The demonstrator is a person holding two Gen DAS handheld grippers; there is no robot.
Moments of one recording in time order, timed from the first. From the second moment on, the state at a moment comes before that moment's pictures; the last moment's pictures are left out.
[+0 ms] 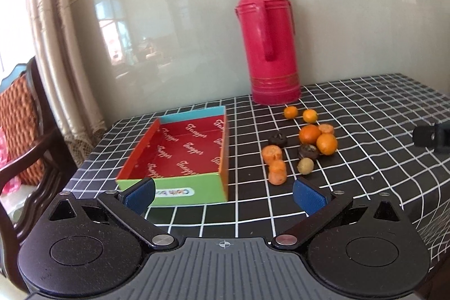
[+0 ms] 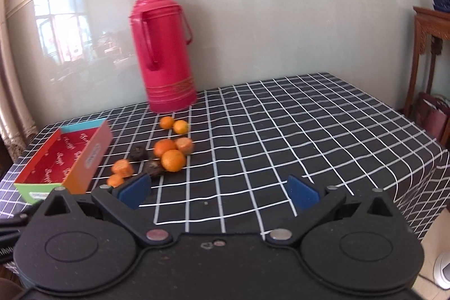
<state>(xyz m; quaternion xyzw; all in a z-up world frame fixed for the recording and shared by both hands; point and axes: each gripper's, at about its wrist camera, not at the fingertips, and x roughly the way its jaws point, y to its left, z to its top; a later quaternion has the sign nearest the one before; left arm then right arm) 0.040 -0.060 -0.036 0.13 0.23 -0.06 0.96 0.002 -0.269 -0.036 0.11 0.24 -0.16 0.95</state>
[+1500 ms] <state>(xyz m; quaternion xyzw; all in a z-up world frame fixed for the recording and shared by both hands) 0.157 -0.115 -0.122 0.10 0.26 -0.13 0.95 0.071 -0.314 -0.106 0.12 0.24 -0.19 0.94</state>
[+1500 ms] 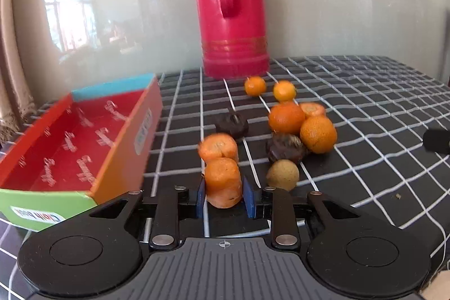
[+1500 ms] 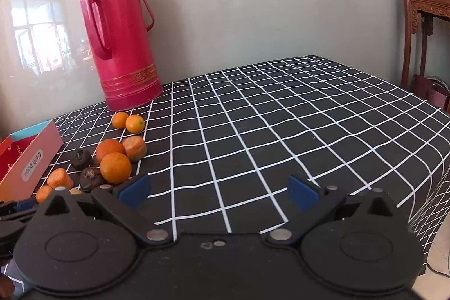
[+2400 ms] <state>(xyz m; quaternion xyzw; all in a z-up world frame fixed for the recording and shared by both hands) 0.207 0.023 -0.092 0.01 0.28 0.12 0.95 0.097 -0.265 -0.109 0.11 0.26 -0.12 0.95</state>
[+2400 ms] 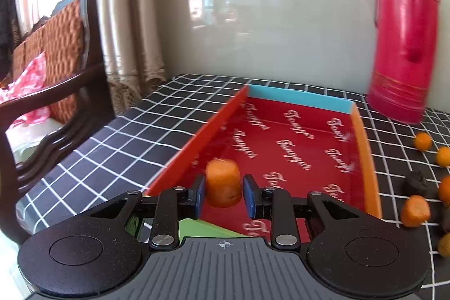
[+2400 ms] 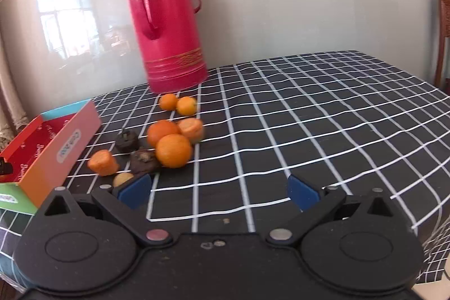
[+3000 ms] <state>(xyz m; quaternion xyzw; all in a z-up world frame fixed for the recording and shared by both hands) 0.147 0.060 -0.055 -0.01 0.21 0.11 0.97 0.141 -0.218 -0.118 0.11 0.27 -0.04 0.95</state>
